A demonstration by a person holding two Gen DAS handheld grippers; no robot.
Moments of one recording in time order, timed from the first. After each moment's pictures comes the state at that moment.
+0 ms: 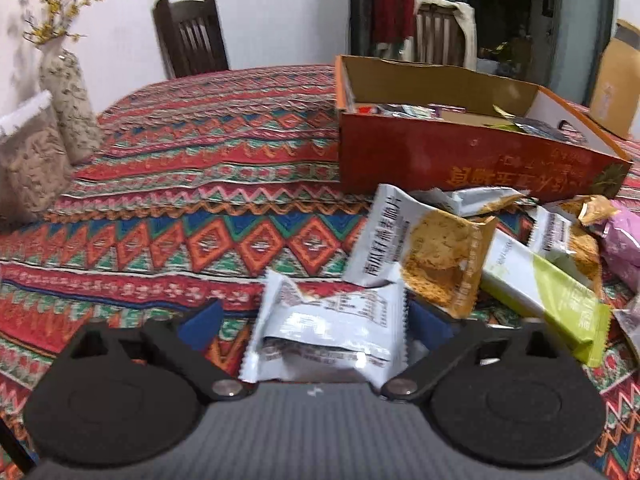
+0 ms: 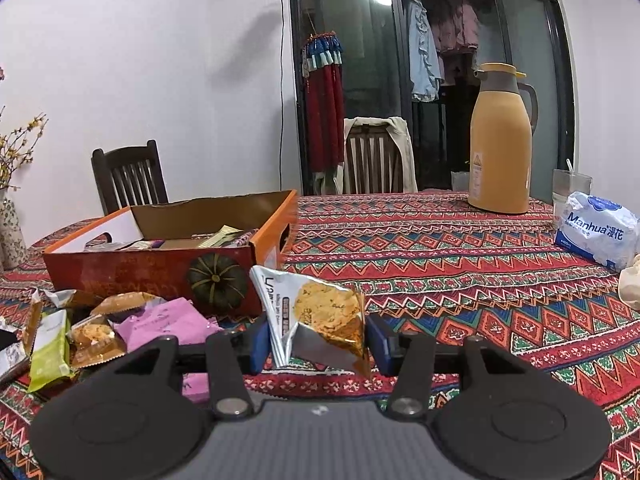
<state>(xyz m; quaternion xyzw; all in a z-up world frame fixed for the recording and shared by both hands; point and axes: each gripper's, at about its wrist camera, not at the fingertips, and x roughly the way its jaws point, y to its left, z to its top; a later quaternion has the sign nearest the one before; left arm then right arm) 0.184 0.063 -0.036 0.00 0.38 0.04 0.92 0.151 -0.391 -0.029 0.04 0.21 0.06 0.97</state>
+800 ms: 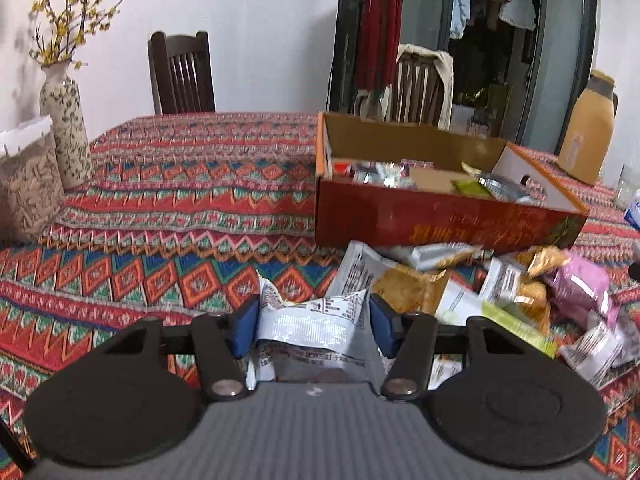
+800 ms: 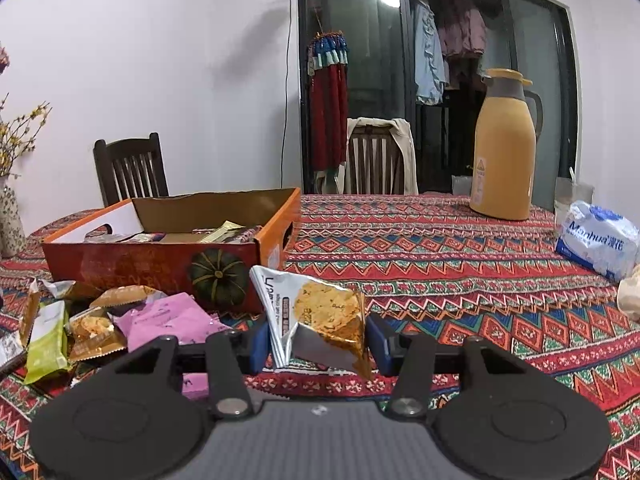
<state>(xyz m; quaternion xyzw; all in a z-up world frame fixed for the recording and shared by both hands) 0.166 0.062 -0.002 -0.03 0.31 0.01 0.95 0.151 -0.381 -0.028 0.02 0.21 0.06 0.98</state>
